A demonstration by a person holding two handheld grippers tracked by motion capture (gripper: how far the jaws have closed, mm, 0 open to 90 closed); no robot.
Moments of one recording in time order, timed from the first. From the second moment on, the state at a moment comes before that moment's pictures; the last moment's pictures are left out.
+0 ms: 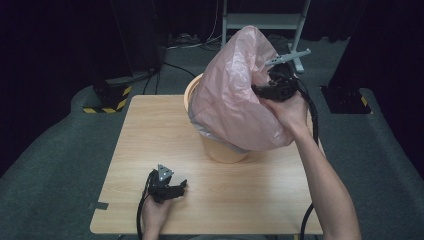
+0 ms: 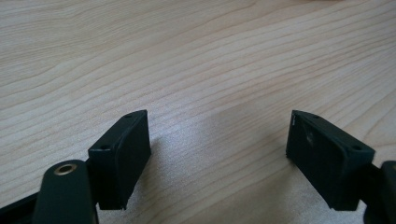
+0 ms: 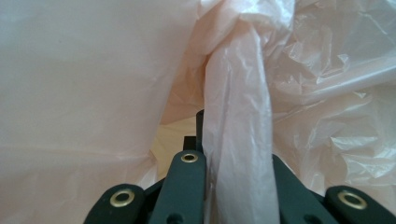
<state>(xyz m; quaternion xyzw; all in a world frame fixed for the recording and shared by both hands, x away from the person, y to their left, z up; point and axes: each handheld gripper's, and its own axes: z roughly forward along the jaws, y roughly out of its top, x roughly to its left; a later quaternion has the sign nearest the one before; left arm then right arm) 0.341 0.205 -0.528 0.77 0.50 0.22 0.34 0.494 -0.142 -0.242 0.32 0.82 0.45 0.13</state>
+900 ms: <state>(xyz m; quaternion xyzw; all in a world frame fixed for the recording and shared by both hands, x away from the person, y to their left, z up) 0.341 0.205 -0.528 0.77 0.50 0.22 0.34 0.510 -0.113 -0.238 0.31 0.84 0.43 0.12</state>
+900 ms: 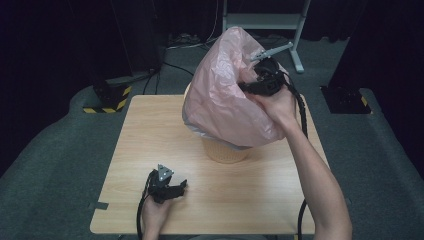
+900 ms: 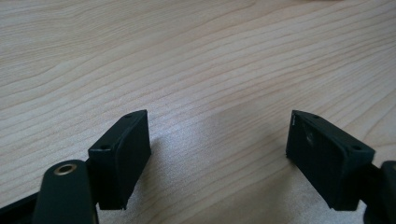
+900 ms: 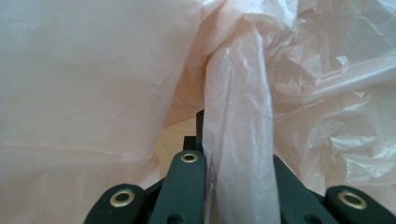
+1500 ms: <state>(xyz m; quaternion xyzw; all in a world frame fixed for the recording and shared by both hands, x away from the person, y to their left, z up) 0.341 0.205 -0.528 0.77 0.50 0.22 0.34 0.520 -0.098 -0.244 0.31 0.85 0.41 0.10</state>
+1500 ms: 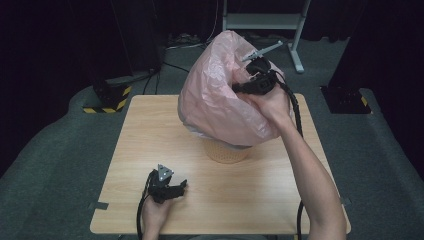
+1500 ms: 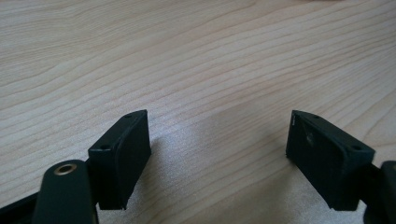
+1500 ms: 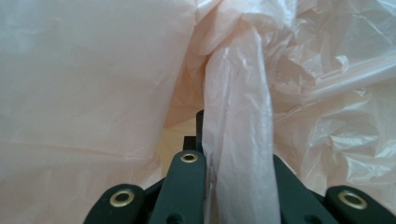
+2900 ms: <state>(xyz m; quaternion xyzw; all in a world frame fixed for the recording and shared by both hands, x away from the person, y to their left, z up) 0.341 0.205 -0.528 0.77 0.50 0.22 0.34 0.521 -0.093 -0.254 0.31 0.86 0.39 0.10</state>
